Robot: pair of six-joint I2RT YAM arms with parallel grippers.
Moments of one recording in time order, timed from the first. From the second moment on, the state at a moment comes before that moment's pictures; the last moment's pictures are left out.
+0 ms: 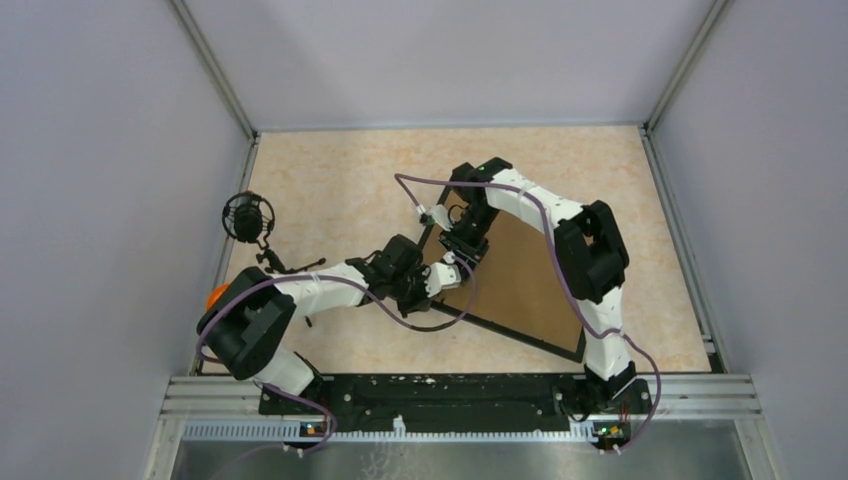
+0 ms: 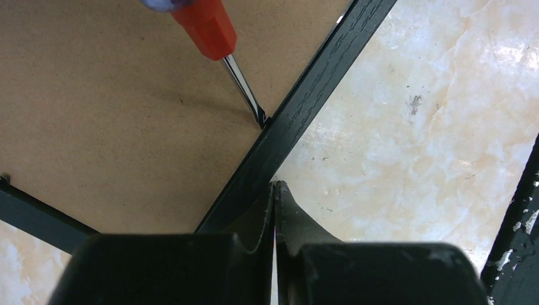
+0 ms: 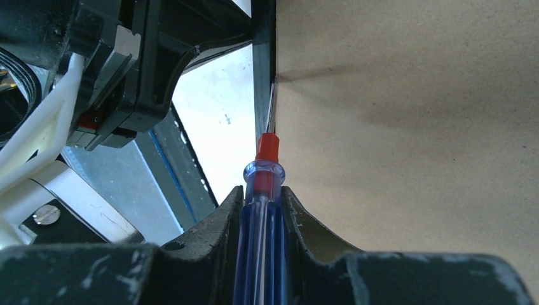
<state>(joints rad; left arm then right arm) -0.73 1.53 0.71 -0.17 0.41 0.47 0.64 2.10 1.75 -1.31 -0.65 -0.51</state>
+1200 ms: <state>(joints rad) -0.83 1.71 0.89 -0.09 0.37 0.78 0.48 2.12 1.81 -1.42 -0.71 -0.46</state>
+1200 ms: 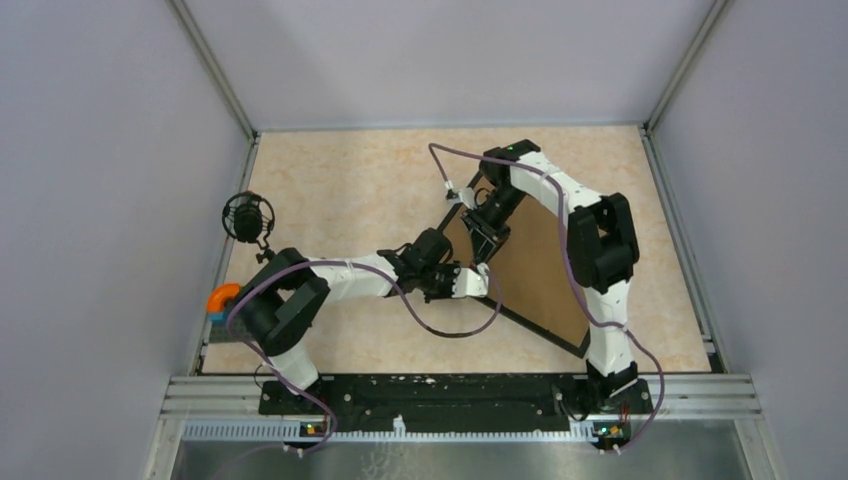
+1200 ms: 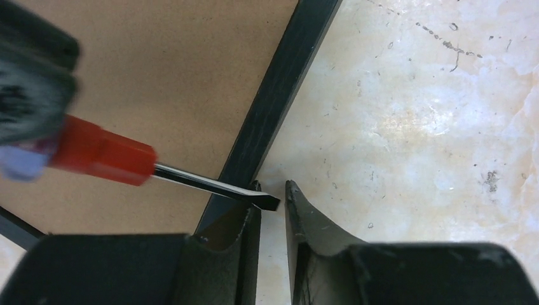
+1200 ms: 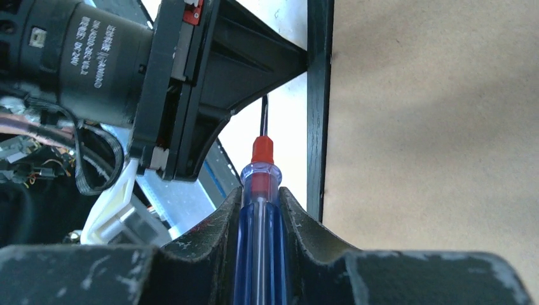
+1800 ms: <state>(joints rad) -0.63 1.73 1.10 -0.42 0.65 1.13 0.39 2.09 1.81 -1.37 -0.74 -0.41</state>
